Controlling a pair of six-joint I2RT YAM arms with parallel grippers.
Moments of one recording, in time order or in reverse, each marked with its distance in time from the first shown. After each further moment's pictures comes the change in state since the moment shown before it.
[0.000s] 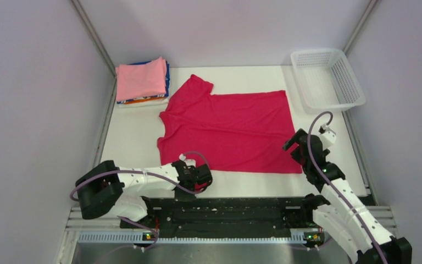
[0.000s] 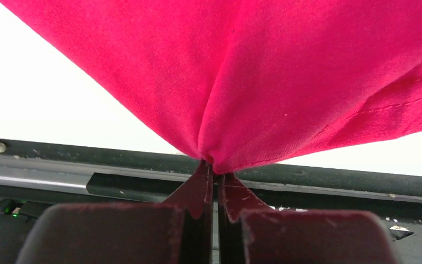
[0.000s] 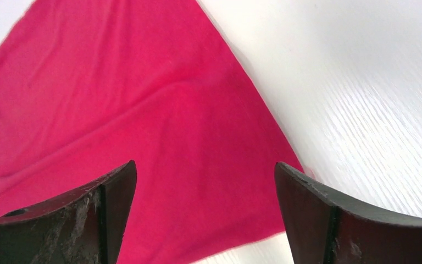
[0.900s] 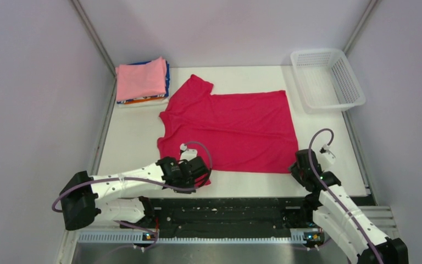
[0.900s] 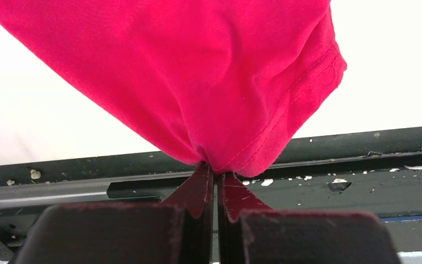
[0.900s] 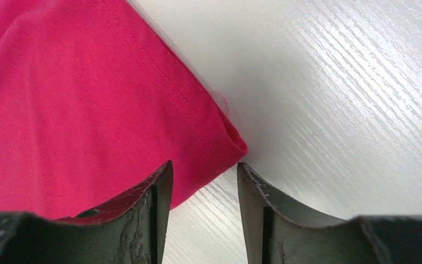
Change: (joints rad) left arm 0.008 -0.196 0.086 -0.063 -0.064 0.150; right arm -0.002 -0.083 -0.172 -0.249 -0.025 0.256
